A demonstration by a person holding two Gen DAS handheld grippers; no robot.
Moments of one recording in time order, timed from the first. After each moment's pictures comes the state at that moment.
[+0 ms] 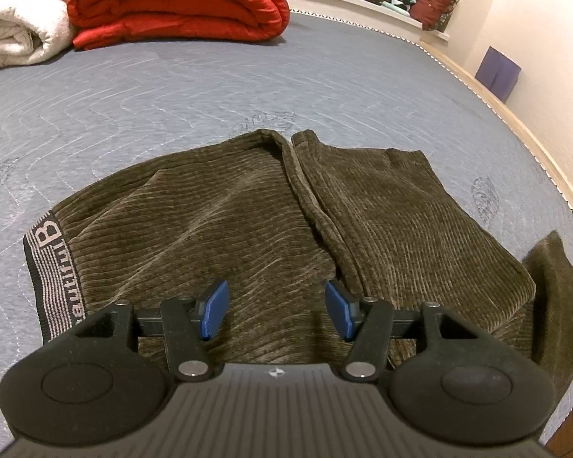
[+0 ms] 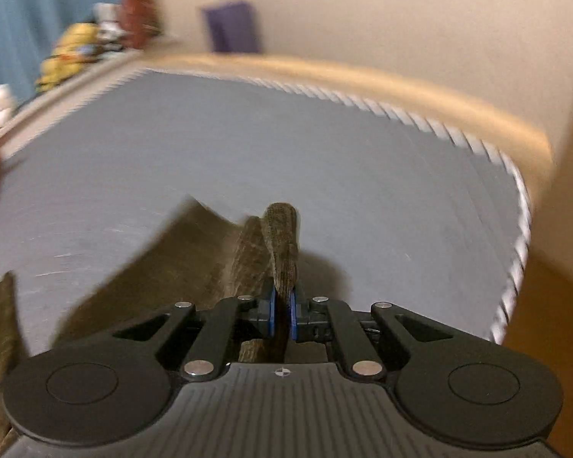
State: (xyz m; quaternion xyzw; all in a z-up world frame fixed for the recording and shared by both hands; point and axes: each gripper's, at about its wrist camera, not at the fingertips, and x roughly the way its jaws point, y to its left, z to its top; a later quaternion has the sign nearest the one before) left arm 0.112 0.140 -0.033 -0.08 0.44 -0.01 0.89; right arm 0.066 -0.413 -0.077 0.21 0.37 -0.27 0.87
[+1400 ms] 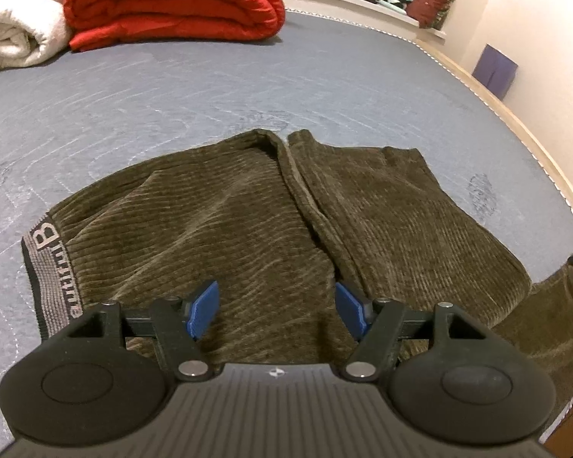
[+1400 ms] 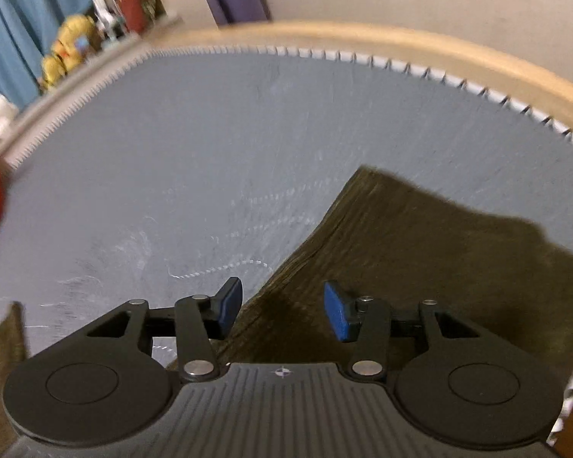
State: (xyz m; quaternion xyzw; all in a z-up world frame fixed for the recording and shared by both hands) left arm 0.113 0.141 -0.032 -0.08 0.44 -0.01 0.89; right arm 0.161 -0.432 -0.111 0.25 0.40 -0.22 0.86
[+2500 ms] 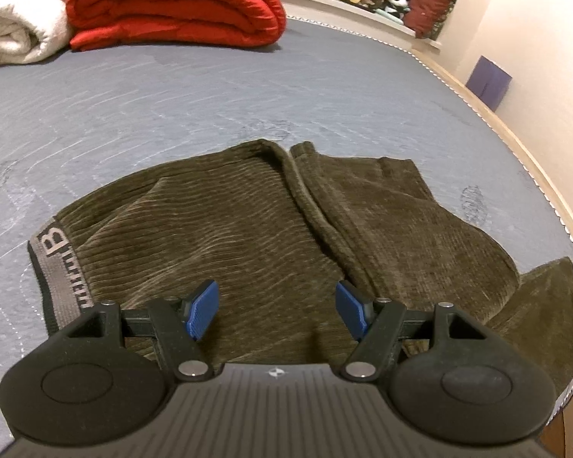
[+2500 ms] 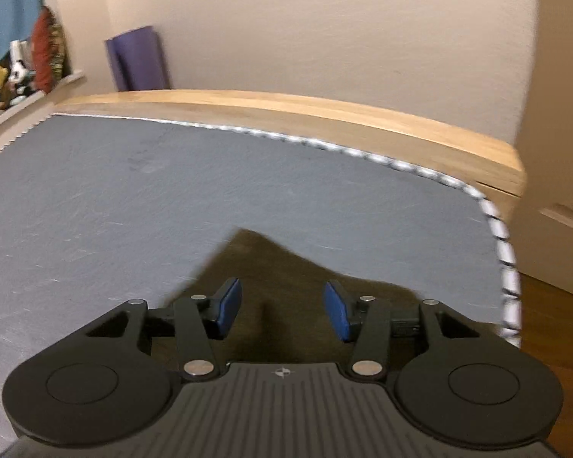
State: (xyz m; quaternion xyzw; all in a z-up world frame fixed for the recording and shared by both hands) left arm 0.106 0.153 -0.019 -0.09 0.43 -0.03 0.90; right arm 0.129 -0.493 -0.108 0.20 0.32 -0.38 0.84
